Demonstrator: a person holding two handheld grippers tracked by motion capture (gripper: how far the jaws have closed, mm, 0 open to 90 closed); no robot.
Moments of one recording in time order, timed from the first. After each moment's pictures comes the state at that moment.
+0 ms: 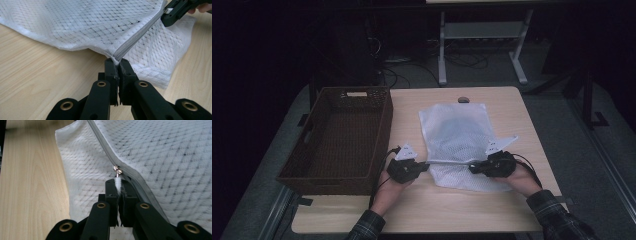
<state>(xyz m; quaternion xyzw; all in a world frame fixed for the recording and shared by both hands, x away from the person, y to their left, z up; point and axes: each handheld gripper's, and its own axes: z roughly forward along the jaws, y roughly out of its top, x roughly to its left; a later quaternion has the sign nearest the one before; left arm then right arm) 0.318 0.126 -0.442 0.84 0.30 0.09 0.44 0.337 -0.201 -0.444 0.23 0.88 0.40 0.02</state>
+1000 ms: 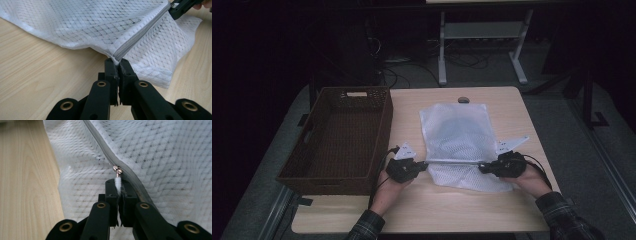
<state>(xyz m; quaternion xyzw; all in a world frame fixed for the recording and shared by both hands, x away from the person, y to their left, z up) 0.319 0.129 -0.442 0.84 0.31 0.09 0.43 0.335 -0.229 -0.447 0.26 0.88 0.40 0.03</state>
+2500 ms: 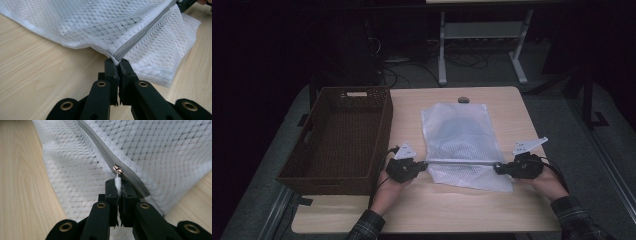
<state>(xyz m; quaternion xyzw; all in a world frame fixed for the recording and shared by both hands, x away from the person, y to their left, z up) 0.319 0.129 -0.443 0.84 0.31 0.09 0.43 0.331 -0.275 -0.453 0.30 0.87 0.39 0.03</state>
